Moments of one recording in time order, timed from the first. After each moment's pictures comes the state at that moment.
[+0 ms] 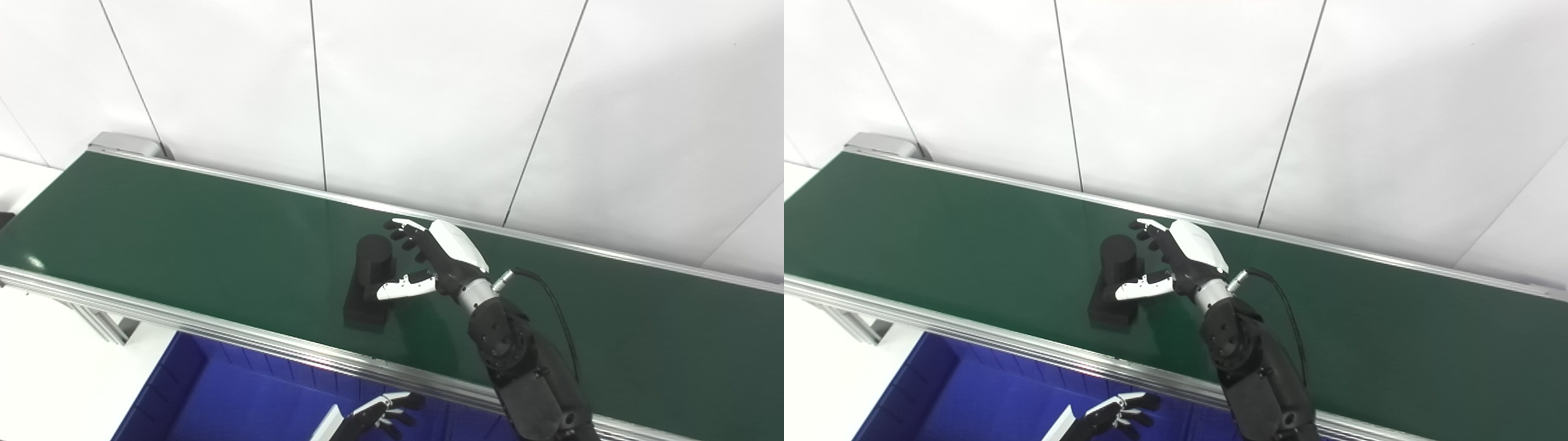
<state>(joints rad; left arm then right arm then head) 0.36 0.31 -0.65 0.05 0.28 -0.44 0.53 -0.63 0.14 0.53 0.57 -0.64 0.07 0.15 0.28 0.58</state>
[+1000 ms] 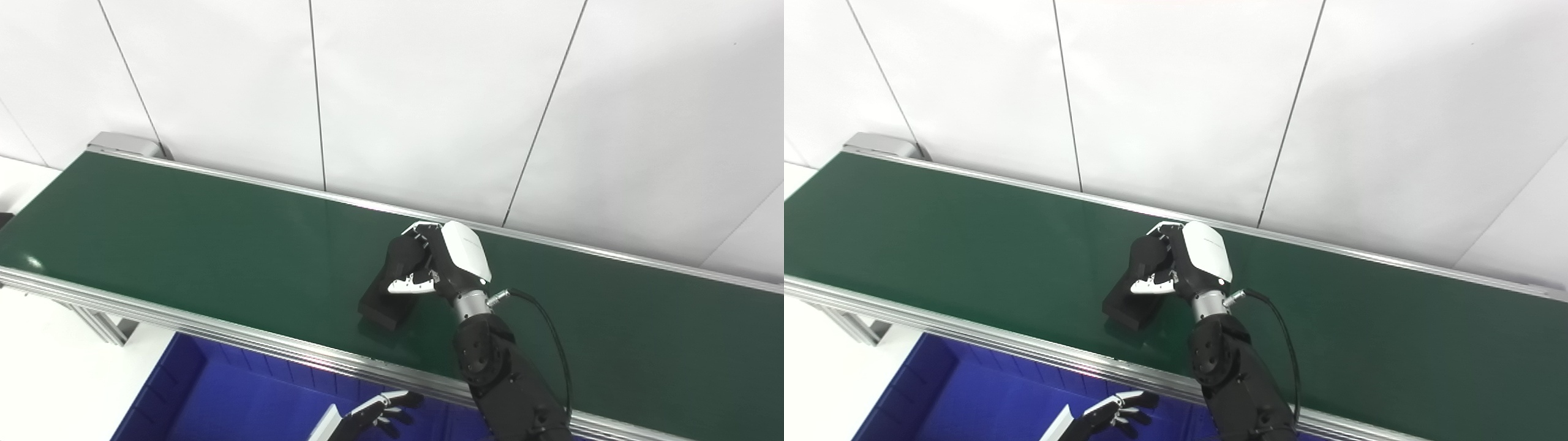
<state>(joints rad) 0.36 0.32 -0.65 0.05 0.29 -0.44 0.55 -0.65 0.18 0.52 0.79 -0.65 -0.07 -0.25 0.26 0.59</state>
